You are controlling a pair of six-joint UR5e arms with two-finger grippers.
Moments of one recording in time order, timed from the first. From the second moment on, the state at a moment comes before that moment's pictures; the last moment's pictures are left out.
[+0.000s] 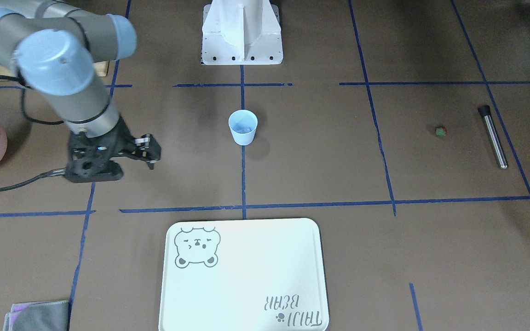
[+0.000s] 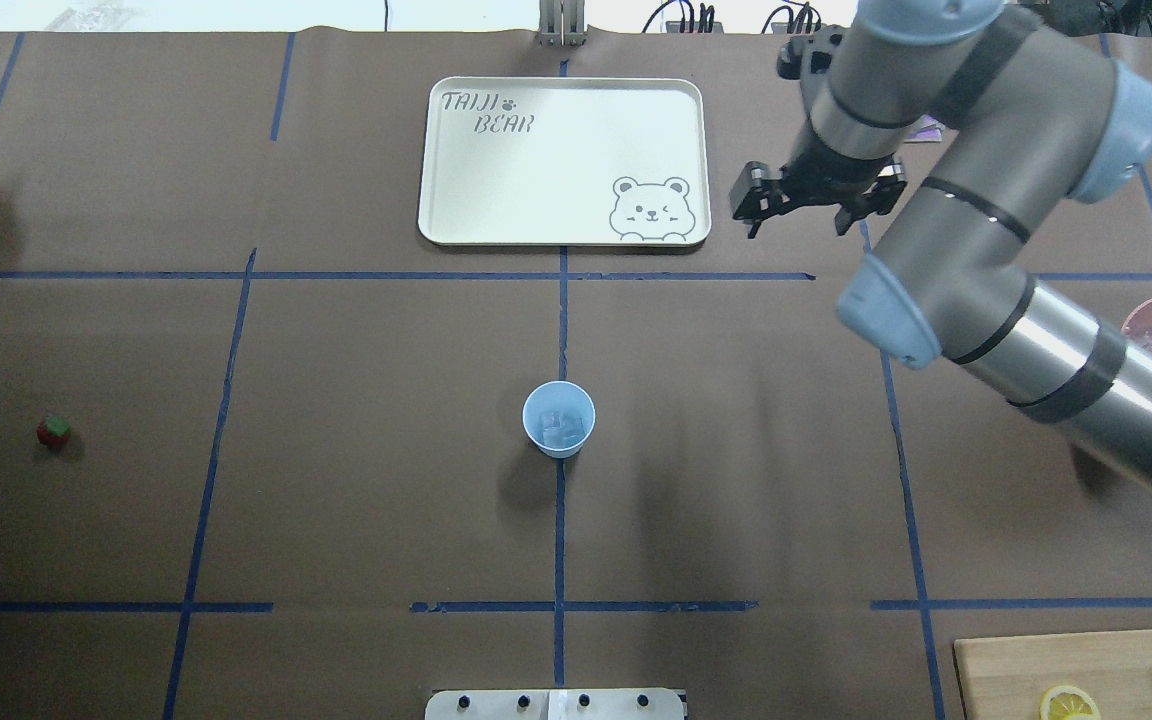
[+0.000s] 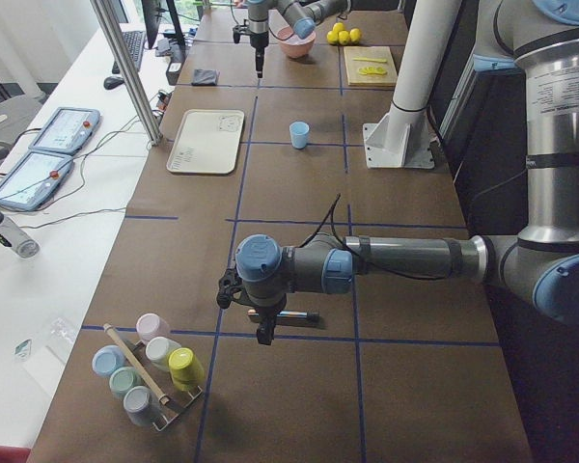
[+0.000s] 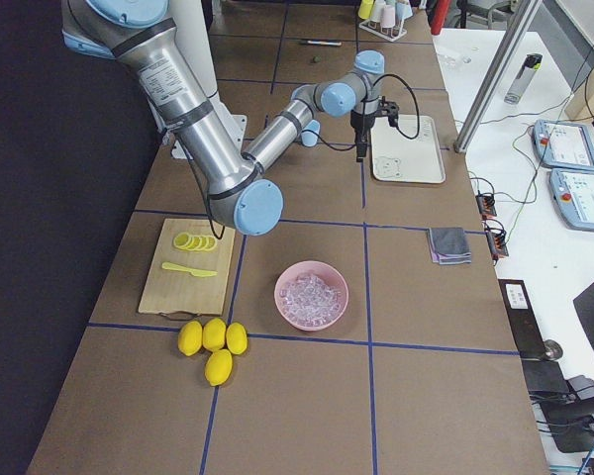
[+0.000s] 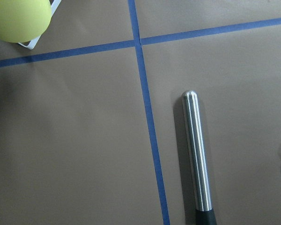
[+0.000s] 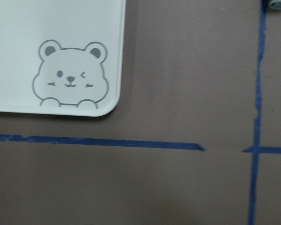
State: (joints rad) left arm -1.53 -1.45 -1.69 -1.59 -2.40 0.12; right arm 0.94 -1.02 1.73 -1.73 2.14 0.74
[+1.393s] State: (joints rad) left arm -1.53 -1.54 -1.70 -1.60 -2.41 0.12; right arm 1.63 -1.64 1.70 -1.72 2.32 -0.36
